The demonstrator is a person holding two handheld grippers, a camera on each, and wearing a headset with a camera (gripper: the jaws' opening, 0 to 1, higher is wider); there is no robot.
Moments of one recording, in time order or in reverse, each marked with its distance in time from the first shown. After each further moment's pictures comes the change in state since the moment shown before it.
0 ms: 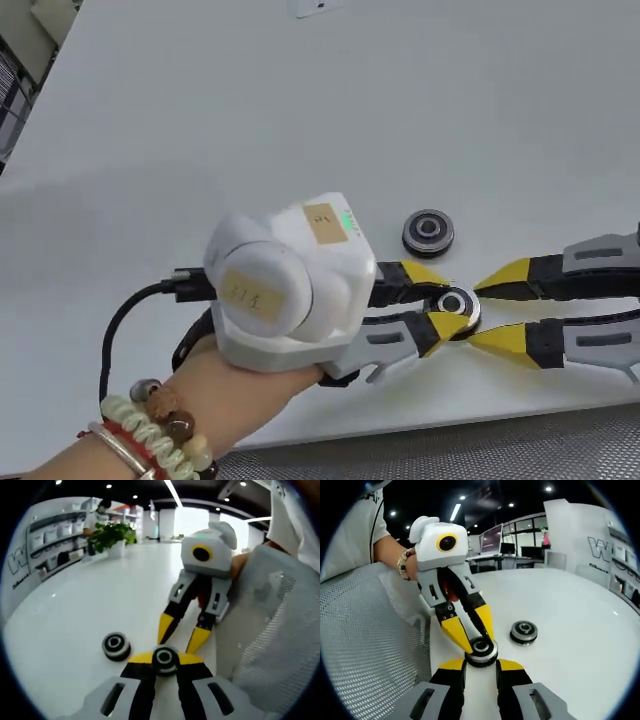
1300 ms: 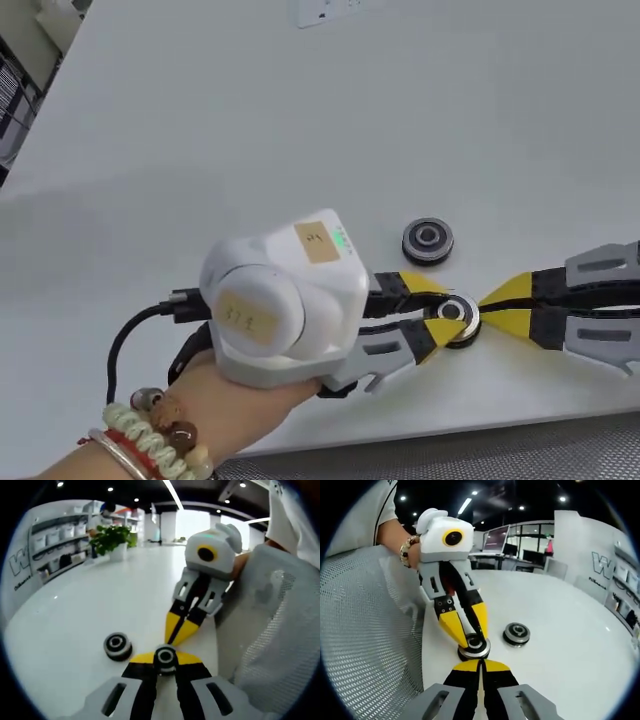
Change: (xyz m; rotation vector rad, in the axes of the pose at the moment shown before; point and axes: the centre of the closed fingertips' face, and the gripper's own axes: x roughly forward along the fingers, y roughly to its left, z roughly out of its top) left arm 0.000 0.001 -0.001 0.015 -0.018 0.012; right arm -0.004 -0.009 -0.003 -0.127 0.033 -0.071
